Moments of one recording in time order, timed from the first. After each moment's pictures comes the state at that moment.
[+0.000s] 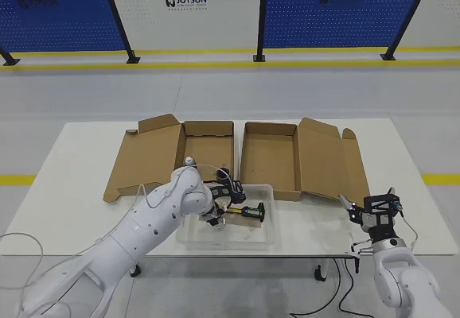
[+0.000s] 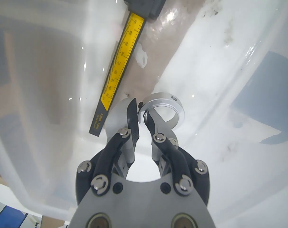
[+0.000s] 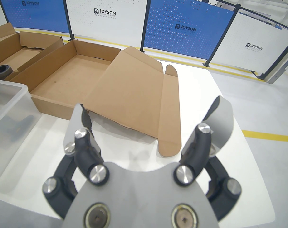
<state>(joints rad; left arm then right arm) 0.67 -1.24 -0.60 -1.18 0.90 -0.59 -1.16 -1.73 -1.15 1.60 -1.80 -1.33 0.00 0.00</state>
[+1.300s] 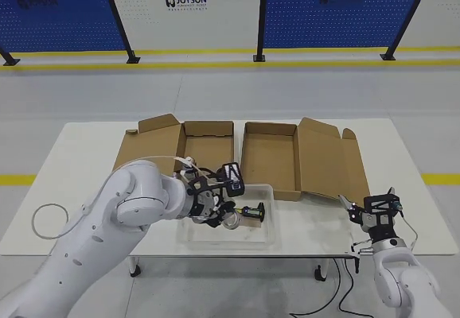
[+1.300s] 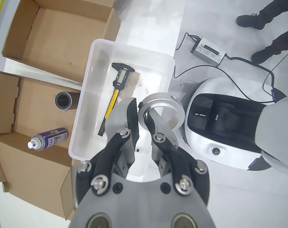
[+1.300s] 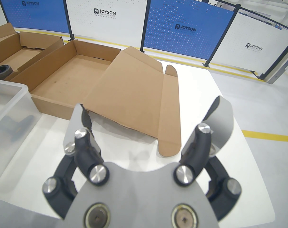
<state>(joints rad) 0.86 -1.00 -0.94 -1.89 0.54 -0.53 -1.29 -1.73 -1.15 1.60 -1.80 -1.33 0.00 0.00</state>
